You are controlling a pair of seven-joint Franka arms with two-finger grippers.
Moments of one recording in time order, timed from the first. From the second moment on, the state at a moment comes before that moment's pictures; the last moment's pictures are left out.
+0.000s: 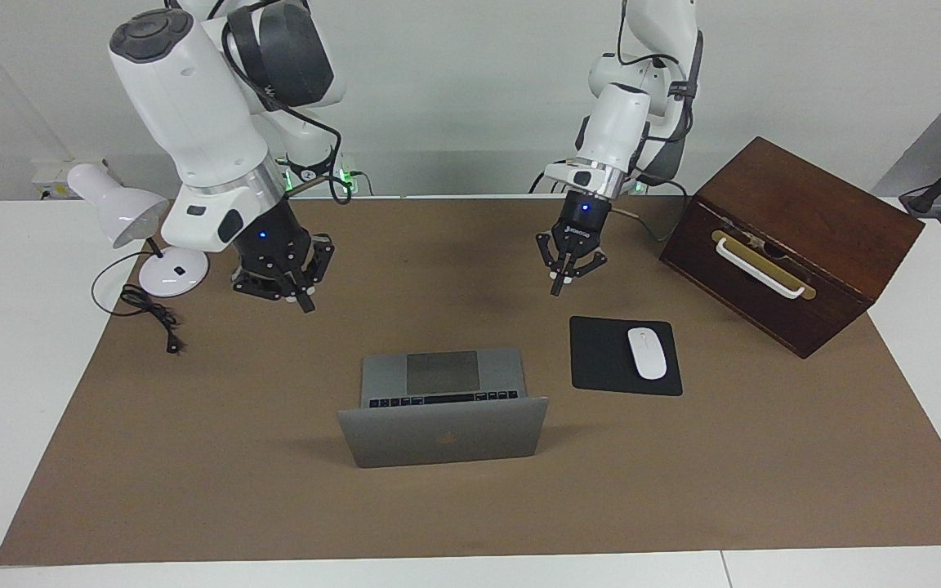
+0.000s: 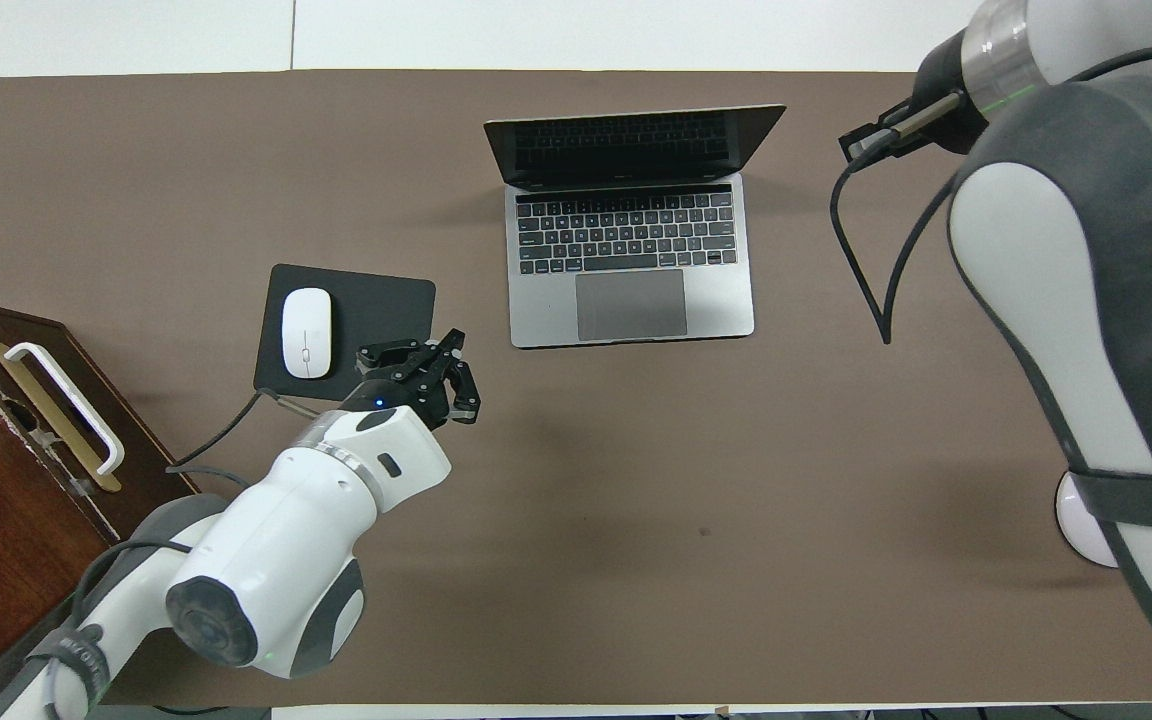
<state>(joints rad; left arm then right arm) -0.58 -0.05 0.00 -2.53 -0.08 3.29 0.03 0.11 0.41 0.15 -1.11 0.04 1.69 -0.20</state>
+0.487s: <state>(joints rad) -0.60 0.14 0.00 -2.45 -0.08 3.46 0.03 0.13 0.55 0.17 -0.97 0.01 1.77 -0.15</state>
